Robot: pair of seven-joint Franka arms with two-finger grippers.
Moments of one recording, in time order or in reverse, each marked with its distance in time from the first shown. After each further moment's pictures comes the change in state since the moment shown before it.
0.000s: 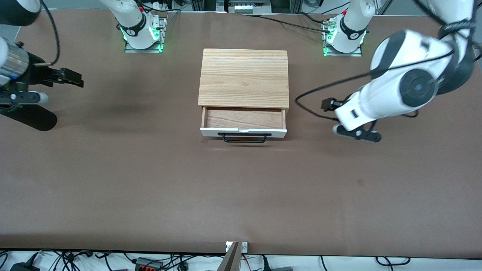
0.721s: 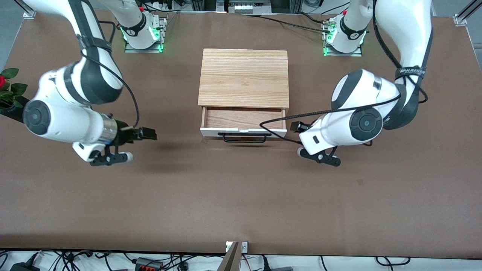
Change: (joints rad) left arm -0.091 0.248 -0.001 0.211 -0.020 0.133 -0.005; right arm 0.167 0.428 0.013 0.178 0.291 0.413 0.021
